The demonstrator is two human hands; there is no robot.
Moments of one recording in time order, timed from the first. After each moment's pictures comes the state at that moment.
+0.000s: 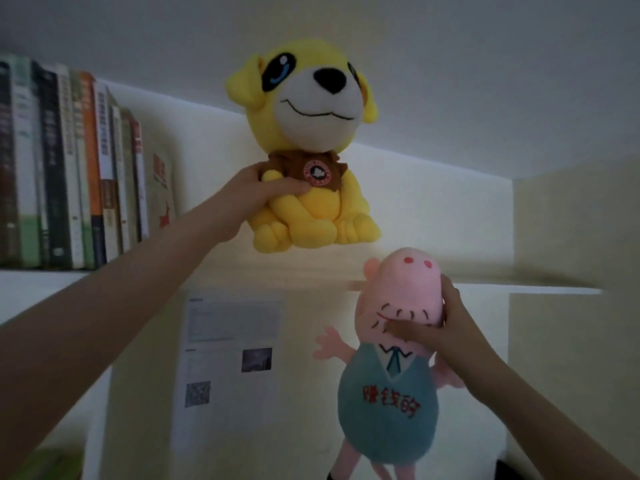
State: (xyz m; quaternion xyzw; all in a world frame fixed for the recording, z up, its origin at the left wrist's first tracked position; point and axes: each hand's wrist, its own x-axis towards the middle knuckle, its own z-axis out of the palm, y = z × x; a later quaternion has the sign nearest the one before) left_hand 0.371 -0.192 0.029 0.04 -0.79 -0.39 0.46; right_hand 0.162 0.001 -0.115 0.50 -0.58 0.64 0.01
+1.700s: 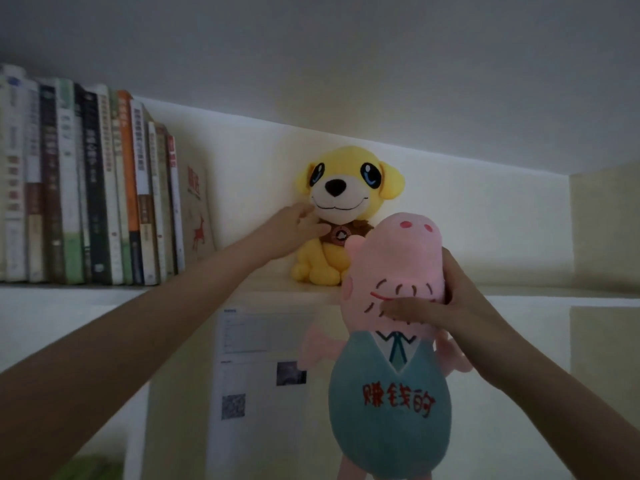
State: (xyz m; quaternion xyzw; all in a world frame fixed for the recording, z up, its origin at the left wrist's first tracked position) left_hand 0.343 -0.220 0.016 0.17 -0.87 -0.20 0.42; right_hand 0.211 -0.031 -0.066 0.57 -0.53 0.62 -0.10
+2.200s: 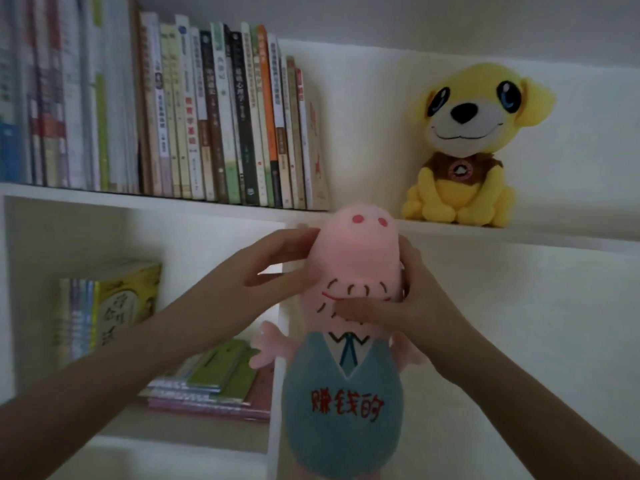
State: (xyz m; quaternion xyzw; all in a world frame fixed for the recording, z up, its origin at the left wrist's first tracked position) left_hand 0.542 -0.167 -0.126 0.15 -0.83 -0.29 0.45; right_hand 0.338 -0.109 -0.137 0.65 -0.49 0.56 -0.17
